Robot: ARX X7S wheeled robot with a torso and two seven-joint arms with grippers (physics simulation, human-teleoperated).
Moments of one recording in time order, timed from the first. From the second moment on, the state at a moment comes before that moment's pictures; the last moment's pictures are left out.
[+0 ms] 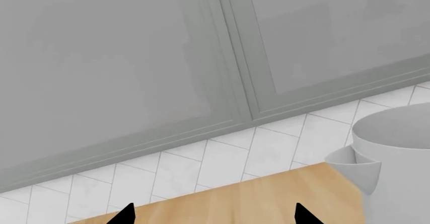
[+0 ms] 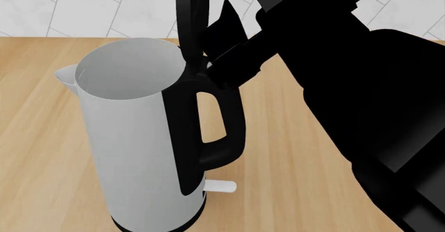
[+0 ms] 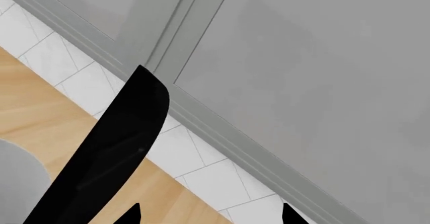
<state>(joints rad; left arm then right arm) -0.30 -0.80 -0.17 0.97 -0.90 -0.93 -0.54 1.43 0.52 -0.56 -0.37 0.83 1.34 0.25</state>
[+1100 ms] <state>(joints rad) -0.26 -0.83 -0.20 0.97 -0.91 -0.87 -0.57 1.45 0.47 -0.51 -0.45 0.96 1.41 0.32</state>
